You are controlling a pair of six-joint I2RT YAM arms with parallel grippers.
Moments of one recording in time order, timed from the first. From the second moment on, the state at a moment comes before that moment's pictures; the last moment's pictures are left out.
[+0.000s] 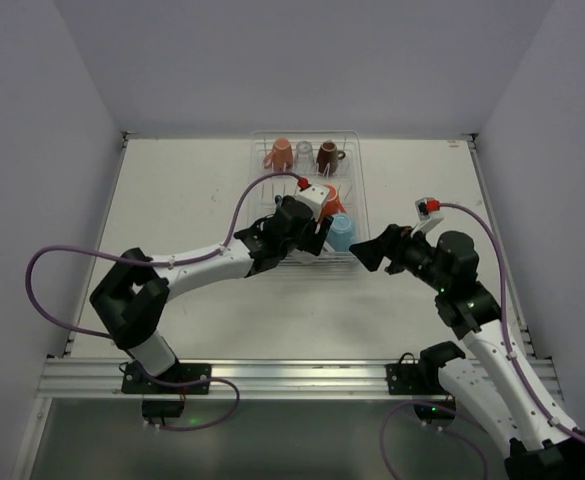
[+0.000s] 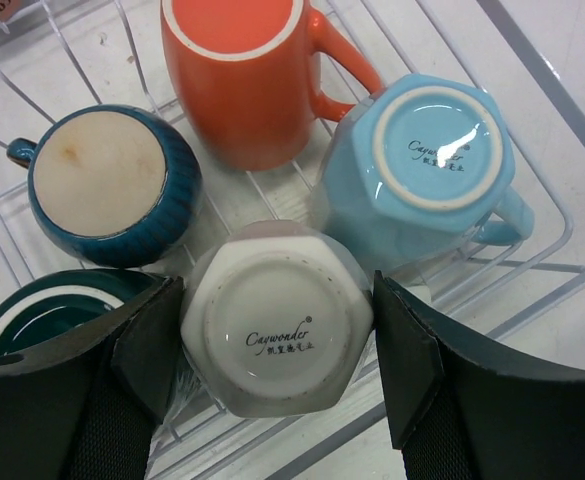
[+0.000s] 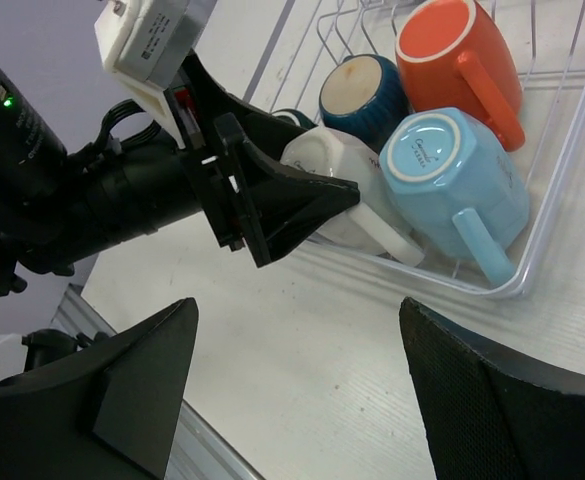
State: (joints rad) left arm -0.87 1.67 1.10 0.01 -0.29 -0.20; right arm 0.33 0.66 0.61 -0.23 -0.36 0.57
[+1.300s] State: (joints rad) left arm -0.82 0.99 0.75 0.39 0.17 -0.28; right arm 0.40 0.97 0.49 0.58 -0.57 1.34
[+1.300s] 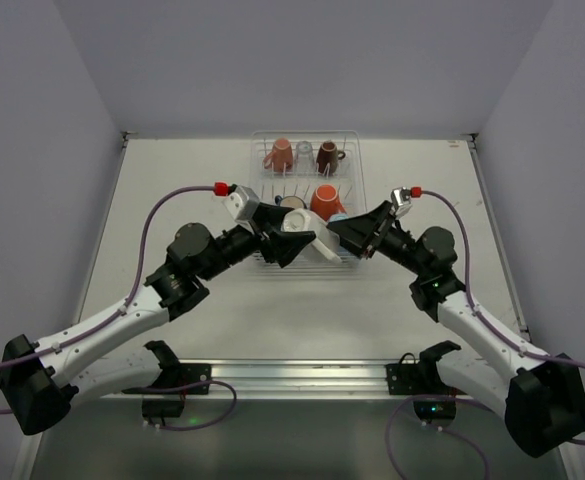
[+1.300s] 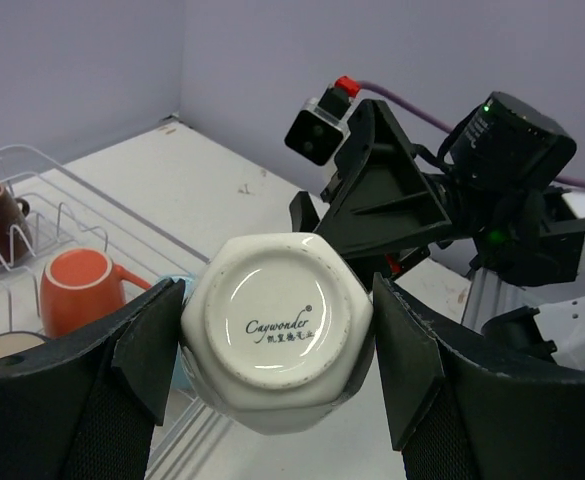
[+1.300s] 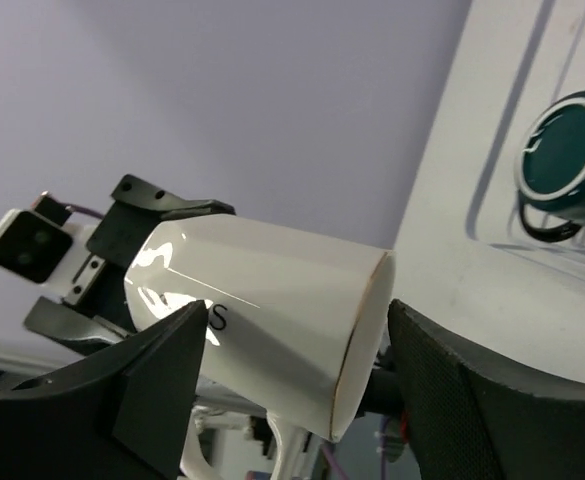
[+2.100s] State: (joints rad) left arm -0.82 1.02 0.72 0.75 0.35 -0.45; right arm 0.42 0.89 0.45 1.06 -0.66 1.70
